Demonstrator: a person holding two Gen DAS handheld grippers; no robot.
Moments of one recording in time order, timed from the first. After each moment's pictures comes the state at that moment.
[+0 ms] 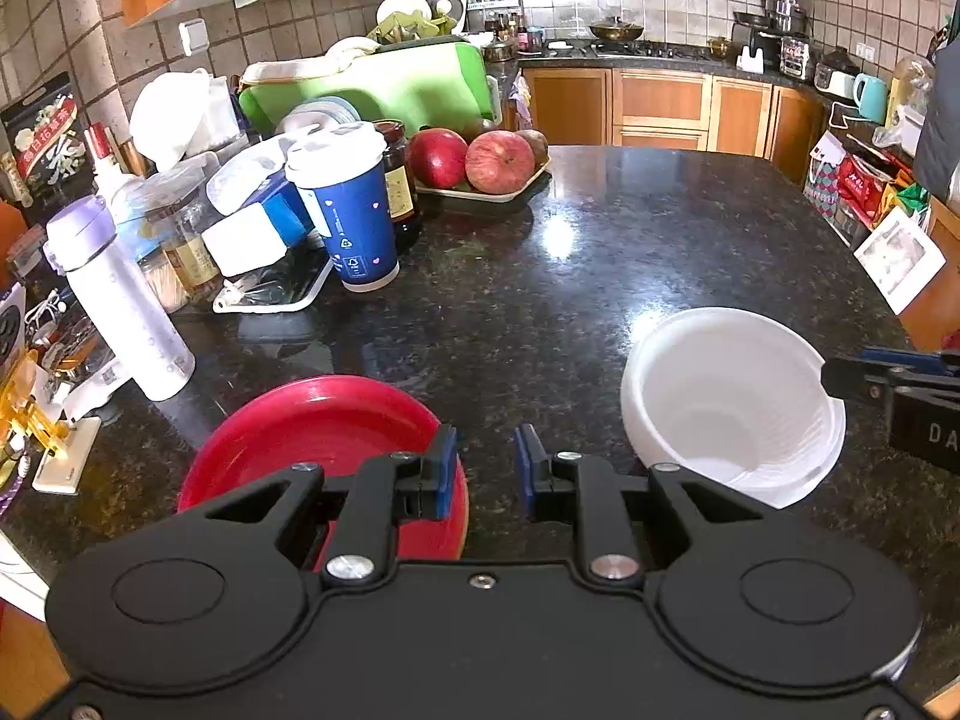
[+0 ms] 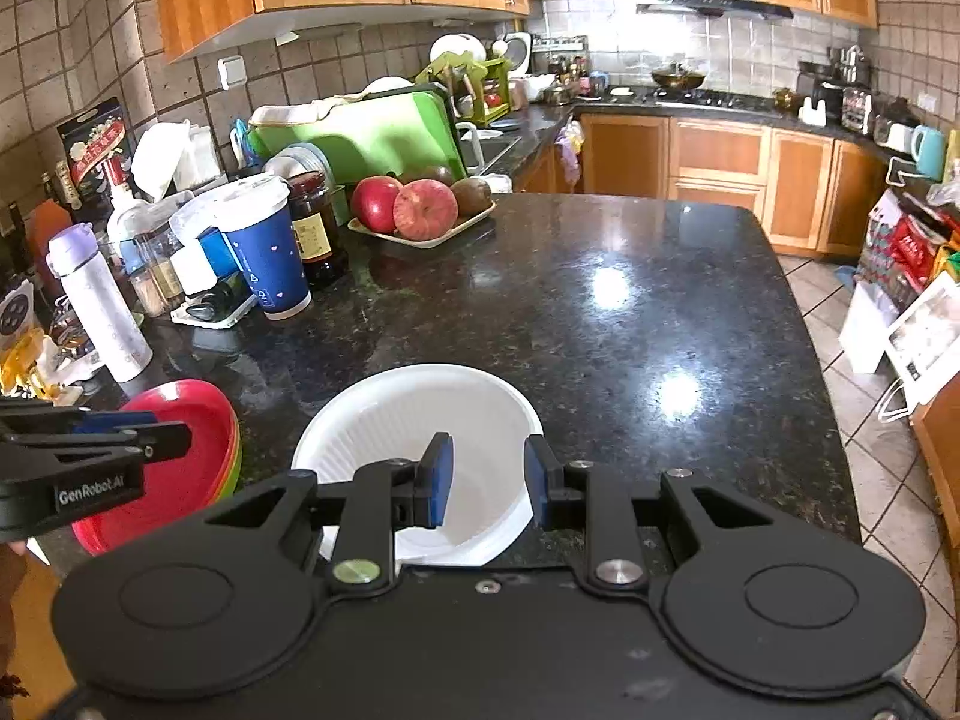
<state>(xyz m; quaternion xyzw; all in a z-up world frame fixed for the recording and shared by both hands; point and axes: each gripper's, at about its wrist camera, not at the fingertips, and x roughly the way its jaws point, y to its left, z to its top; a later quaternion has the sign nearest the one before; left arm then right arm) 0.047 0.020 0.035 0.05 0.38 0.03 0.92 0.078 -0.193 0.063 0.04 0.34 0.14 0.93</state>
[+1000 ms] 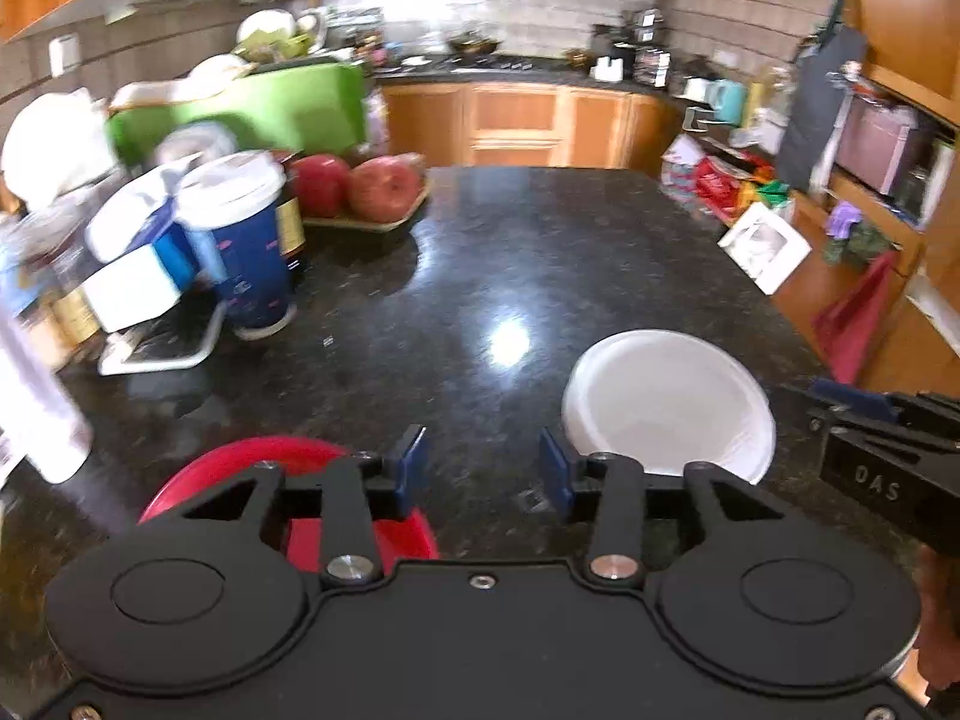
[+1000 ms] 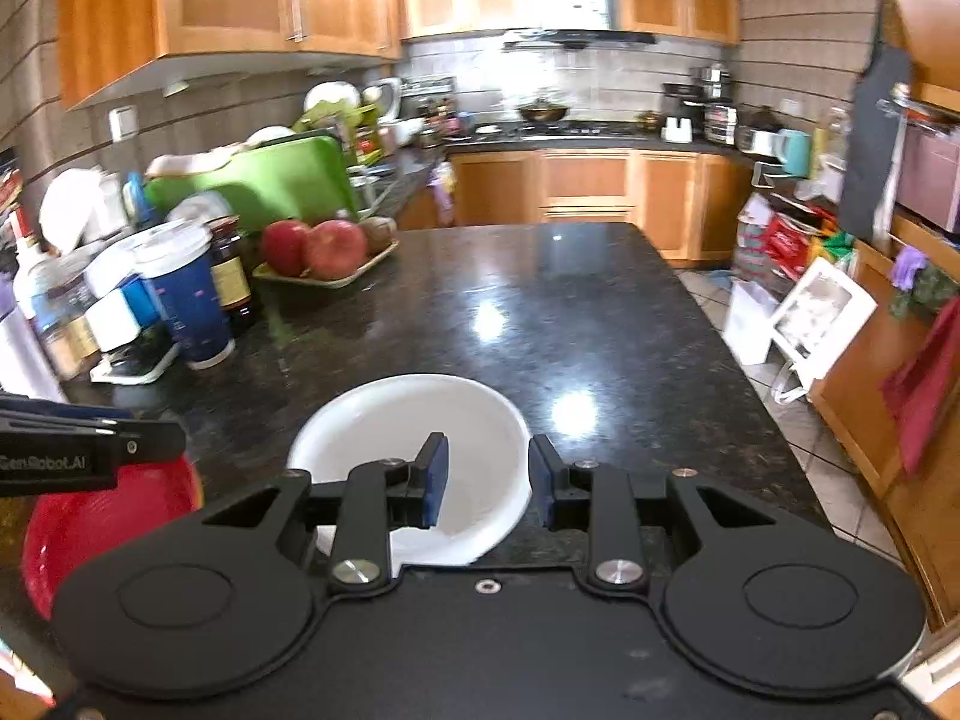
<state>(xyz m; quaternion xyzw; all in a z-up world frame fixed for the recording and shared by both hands) 0.069 0.057 0.042 0.04 0.36 -0.15 0.92 0.036 -0.160 0.064 0.06 0.30 -0.02 0.95</state>
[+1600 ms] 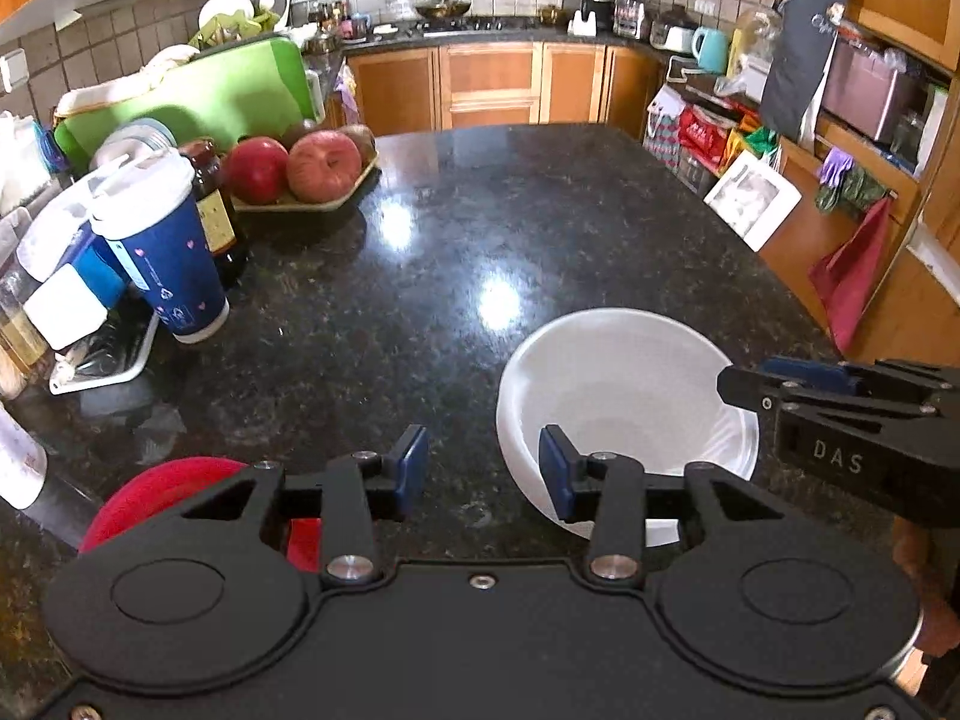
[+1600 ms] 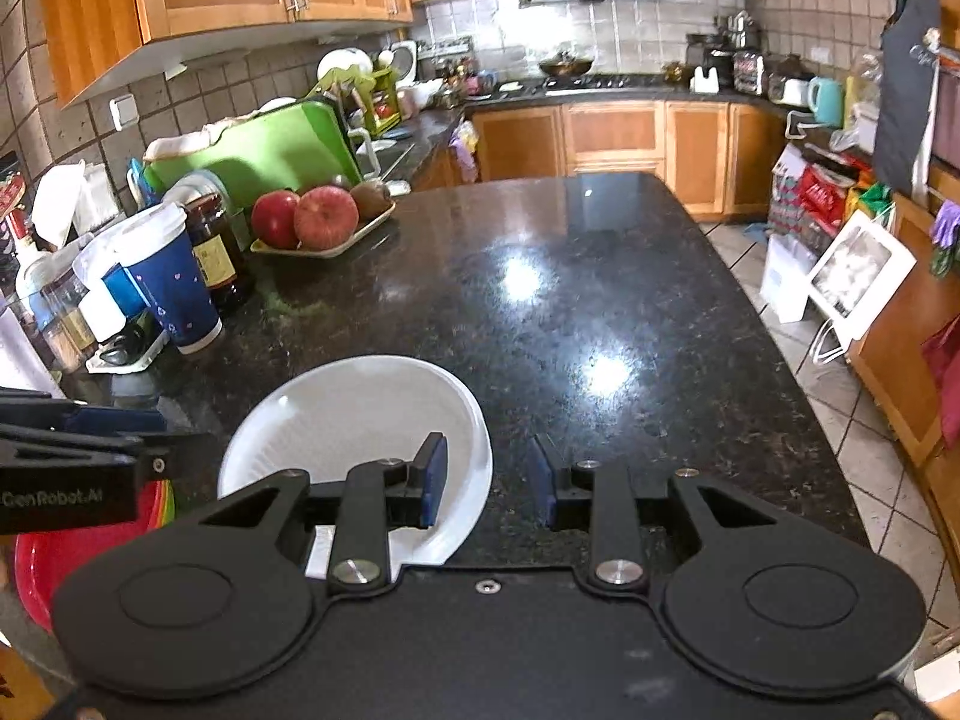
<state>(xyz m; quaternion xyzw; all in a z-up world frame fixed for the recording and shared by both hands) 0.091 0.006 0.024 0.08 0.40 -0.15 0.90 0.083 -0.198 0.037 0.09 0.34 0.03 0.94</state>
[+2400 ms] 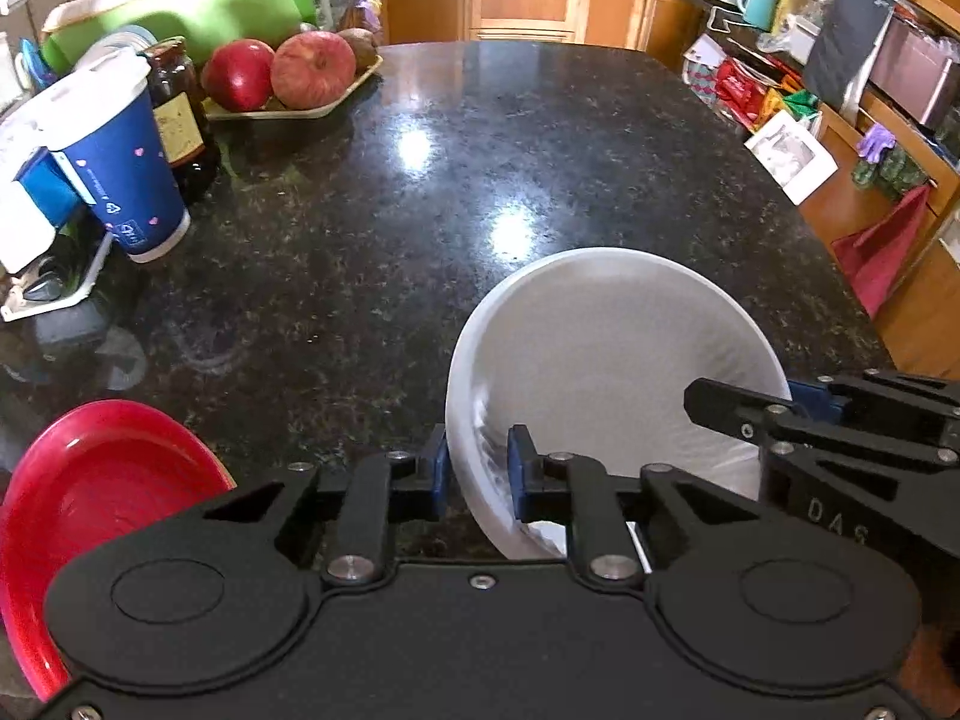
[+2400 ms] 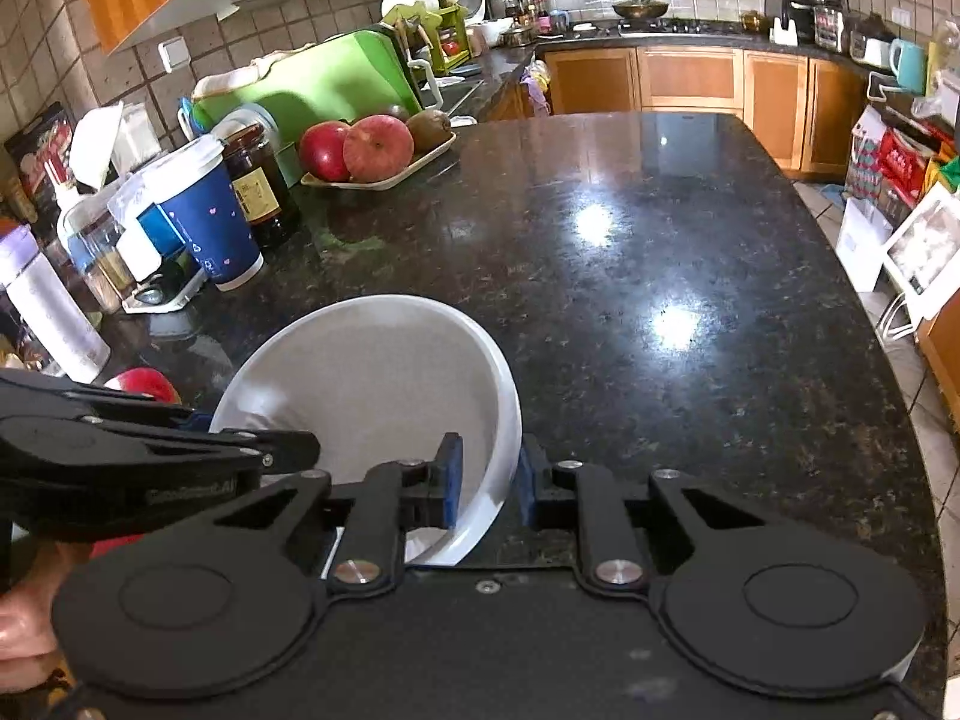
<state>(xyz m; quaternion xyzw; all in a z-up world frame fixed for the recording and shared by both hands) 0.117 -0.018 -0.008 0.05 0.47 -0.11 0.87 0.113 -0.194 0.016 0.08 0.39 0.11 0.91</state>
